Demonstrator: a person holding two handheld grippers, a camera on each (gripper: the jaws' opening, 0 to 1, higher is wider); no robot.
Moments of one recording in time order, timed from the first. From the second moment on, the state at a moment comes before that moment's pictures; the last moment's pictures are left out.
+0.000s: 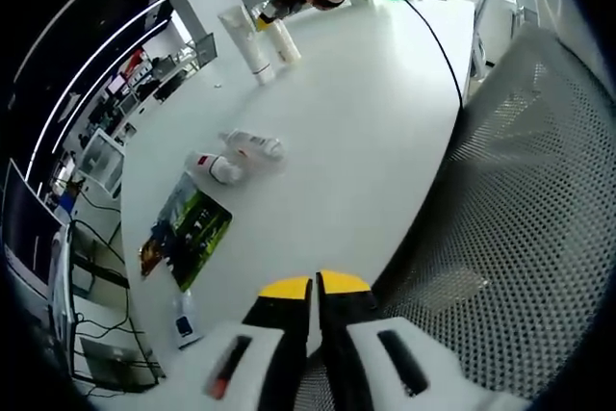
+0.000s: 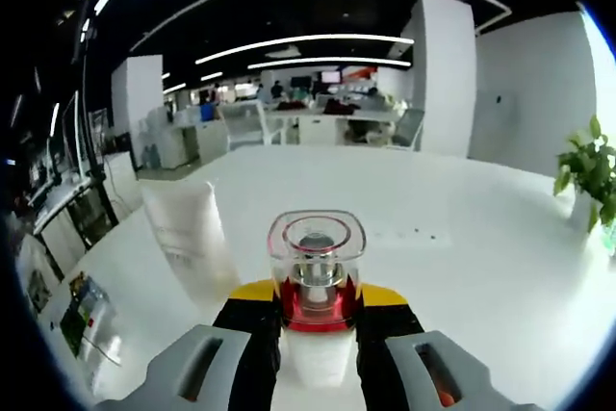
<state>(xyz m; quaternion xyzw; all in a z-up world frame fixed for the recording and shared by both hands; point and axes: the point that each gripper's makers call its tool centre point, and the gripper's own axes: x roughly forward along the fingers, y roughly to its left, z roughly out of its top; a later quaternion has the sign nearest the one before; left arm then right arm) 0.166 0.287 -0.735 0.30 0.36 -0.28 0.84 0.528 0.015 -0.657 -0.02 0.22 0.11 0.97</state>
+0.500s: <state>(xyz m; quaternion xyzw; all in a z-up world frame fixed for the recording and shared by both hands) 0.165 0.288 -0.736 0.30 0.36 -0.28 0.84 0.525 0.012 -0.670 -0.04 0.25 0.15 0.95</state>
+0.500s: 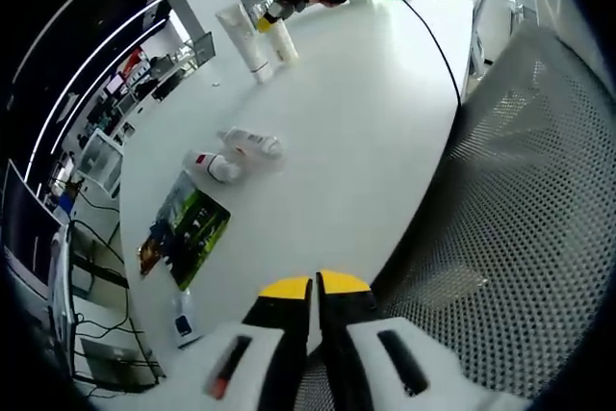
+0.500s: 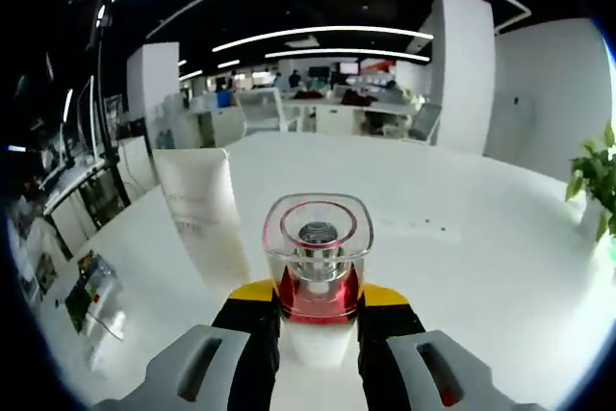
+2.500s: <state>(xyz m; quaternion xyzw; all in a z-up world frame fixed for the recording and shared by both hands) 0.160 0.294 -0.747 0.30 0.40 -0.28 0.82 0.491 0.021 -0.704 -0.13 0.36 0.21 0.90</state>
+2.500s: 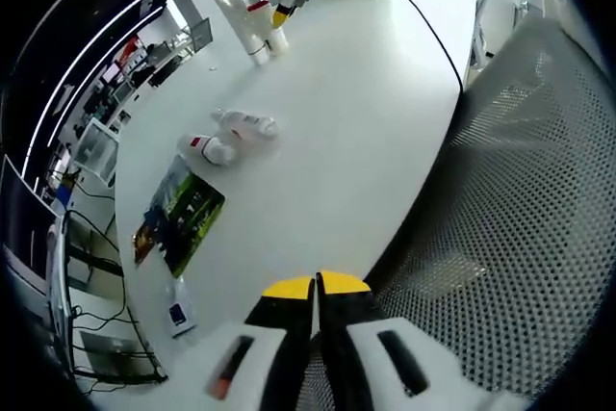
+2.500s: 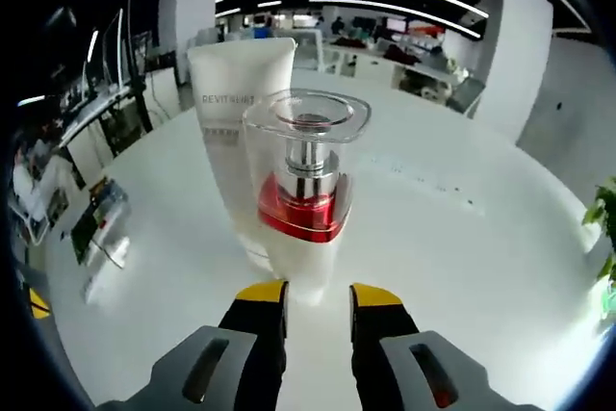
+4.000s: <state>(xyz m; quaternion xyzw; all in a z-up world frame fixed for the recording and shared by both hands) 0.161 0.296 -0.746 0.30 0.40 -0.27 0.82 0.514 0.102 -0.610 -0.43 0.34 0.46 0.70</state>
